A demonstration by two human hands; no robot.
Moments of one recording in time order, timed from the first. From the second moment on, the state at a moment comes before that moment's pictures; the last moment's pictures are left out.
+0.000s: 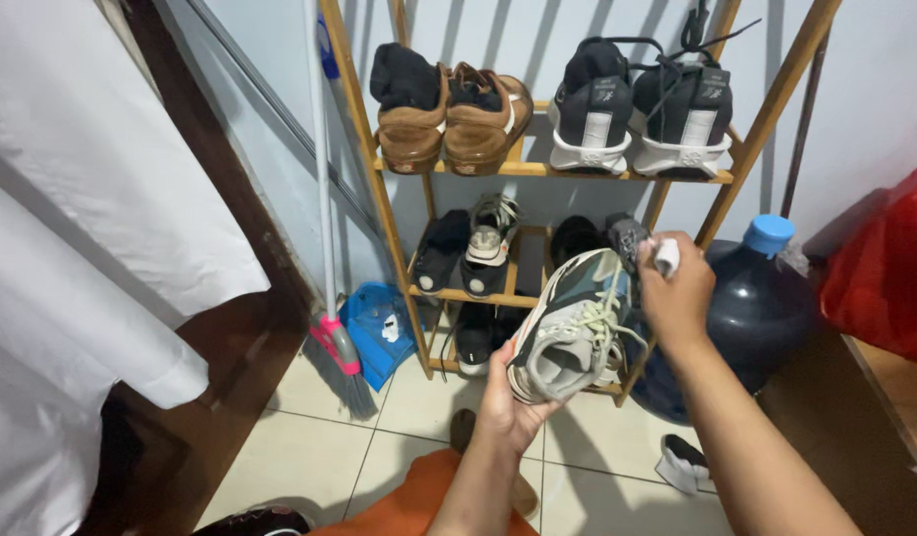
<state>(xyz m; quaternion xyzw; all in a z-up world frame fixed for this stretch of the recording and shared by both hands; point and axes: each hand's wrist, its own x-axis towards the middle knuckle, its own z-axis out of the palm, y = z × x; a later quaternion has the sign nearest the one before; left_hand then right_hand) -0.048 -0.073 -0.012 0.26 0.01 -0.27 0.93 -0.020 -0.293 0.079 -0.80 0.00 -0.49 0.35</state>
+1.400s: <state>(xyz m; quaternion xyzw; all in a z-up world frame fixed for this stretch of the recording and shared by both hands) -0.019 -0.077 -0.035 0.56 -0.03 0.06 0.83 -0.048 -0.243 -0.010 -0.99 -0.15 -0.07 -0.04</state>
